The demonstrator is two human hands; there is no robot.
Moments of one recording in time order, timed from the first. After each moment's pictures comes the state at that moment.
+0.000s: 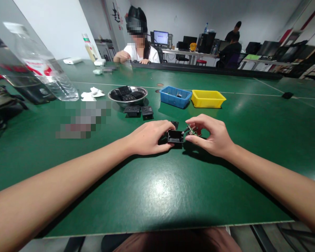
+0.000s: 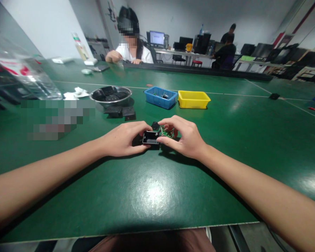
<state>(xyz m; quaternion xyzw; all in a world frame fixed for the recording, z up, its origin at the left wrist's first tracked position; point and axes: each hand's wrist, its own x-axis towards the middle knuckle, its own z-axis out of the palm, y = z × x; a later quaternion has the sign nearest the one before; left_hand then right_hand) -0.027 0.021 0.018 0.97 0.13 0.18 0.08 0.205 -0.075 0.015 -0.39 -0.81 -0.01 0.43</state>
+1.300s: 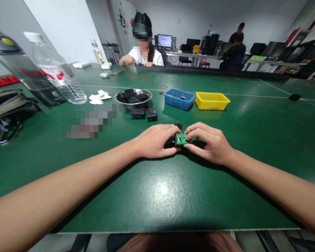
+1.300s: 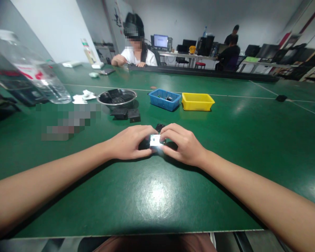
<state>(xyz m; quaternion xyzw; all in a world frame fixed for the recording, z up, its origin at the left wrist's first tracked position) -0.023 0.014 0.018 0.97 0.12 0.18 0.08 0.193 -0.077 0.011 -0.34 -0.85 -0.04 0.39</state>
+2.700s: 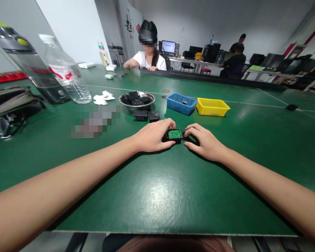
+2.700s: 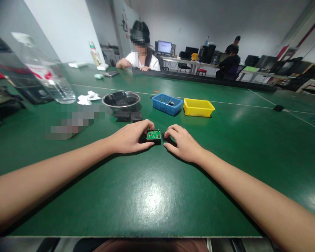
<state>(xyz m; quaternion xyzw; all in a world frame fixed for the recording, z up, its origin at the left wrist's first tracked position) -0.030 0.034 0.016 0.96 0.21 0.20 0.07 0.203 -0.054 0.001 -0.49 -0.83 0.03 0.25</state>
